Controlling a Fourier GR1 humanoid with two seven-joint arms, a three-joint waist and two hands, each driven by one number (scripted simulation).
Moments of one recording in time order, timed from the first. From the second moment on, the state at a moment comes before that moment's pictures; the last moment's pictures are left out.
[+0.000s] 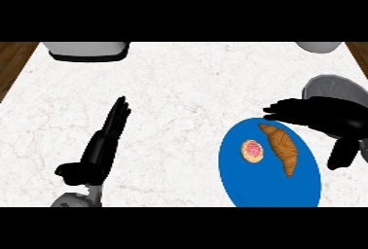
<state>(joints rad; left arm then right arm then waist) -0.07 0.18 -0.29 -1.56 0.15 0.18 -0.12 -0.50 -0.86 0.49 -1.40 0.54 0.50 -0.52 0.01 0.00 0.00</state>
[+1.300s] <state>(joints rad) -0.02 0.11 -0.23 -1.59 0.06 0.11 -0.11 -0.46 -0.55 0.34 -1.18 0.94 0.49 -0.57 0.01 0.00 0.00</state>
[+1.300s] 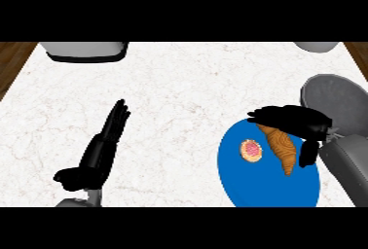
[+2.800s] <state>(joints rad) -0.01 0.08 -0.16 -1.58 0.04 0.09 -0.09 -0.44 -0.34 0.05 -1.12 1.05 0.14 -0.41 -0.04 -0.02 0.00</state>
